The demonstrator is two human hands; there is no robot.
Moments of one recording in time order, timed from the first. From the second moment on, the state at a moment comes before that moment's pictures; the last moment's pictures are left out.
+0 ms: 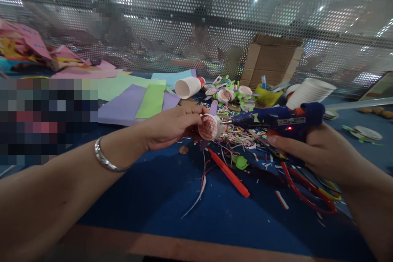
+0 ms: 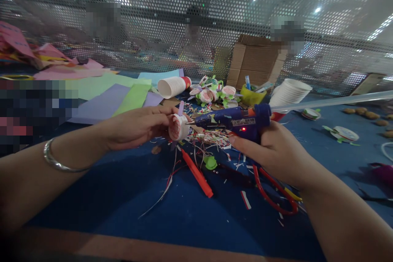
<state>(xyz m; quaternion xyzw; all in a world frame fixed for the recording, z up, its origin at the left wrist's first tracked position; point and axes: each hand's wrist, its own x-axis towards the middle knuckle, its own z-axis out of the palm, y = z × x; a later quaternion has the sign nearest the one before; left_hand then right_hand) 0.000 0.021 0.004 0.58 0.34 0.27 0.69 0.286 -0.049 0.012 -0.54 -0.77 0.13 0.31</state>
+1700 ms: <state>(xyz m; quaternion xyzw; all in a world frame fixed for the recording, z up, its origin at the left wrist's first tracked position) 0.002 0.022 0.013 0.52 0.34 0.26 0.74 0.284 -0.052 0.007 -0.51 -0.80 -0.01 0.31</state>
